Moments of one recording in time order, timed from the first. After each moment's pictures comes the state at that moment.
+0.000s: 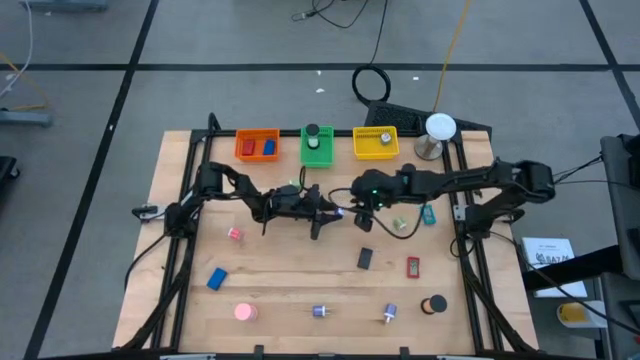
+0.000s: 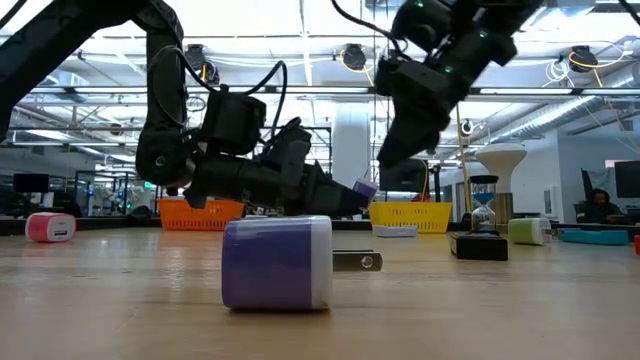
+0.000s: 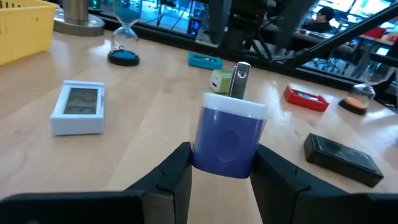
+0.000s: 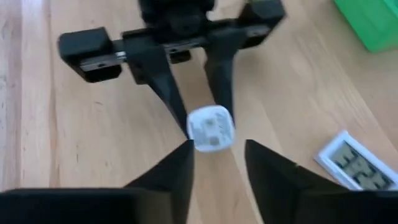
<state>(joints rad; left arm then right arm) 0.16 2.22 0.76 1.32 0.21 -0.19 -0.13 1.48 0.91 -0.25 -0.03 0.22</state>
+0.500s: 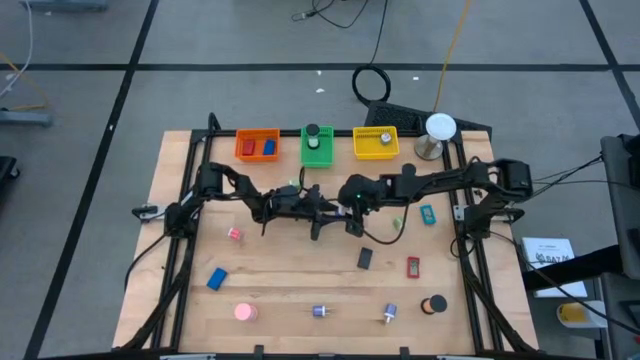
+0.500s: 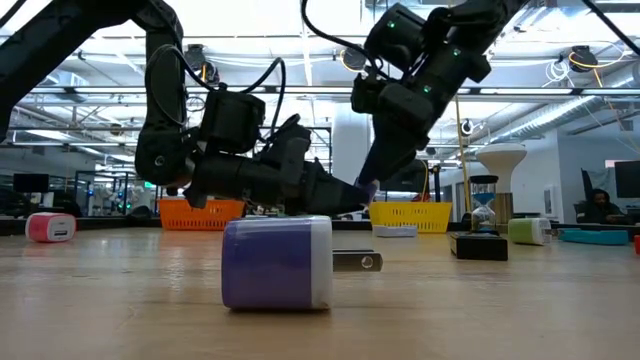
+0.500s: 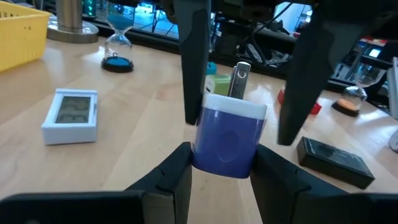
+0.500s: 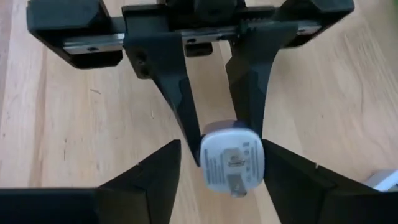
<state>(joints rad) 0.16 2.22 0.76 1.34 0.22 -0.19 -0.12 1.65 0.97 -0.20 -0.08 0.12</state>
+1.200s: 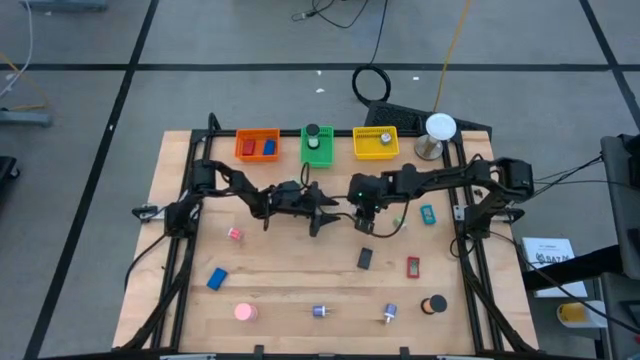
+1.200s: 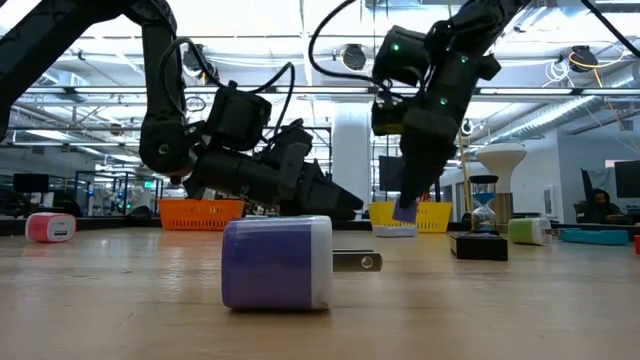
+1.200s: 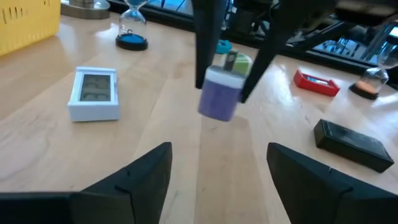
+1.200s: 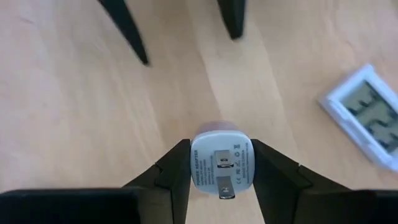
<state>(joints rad) 0.18 2.15 0.76 1.17 0.24 -0.17 -0.16 1.63 0.97 -0.46 -0.04 0.16</state>
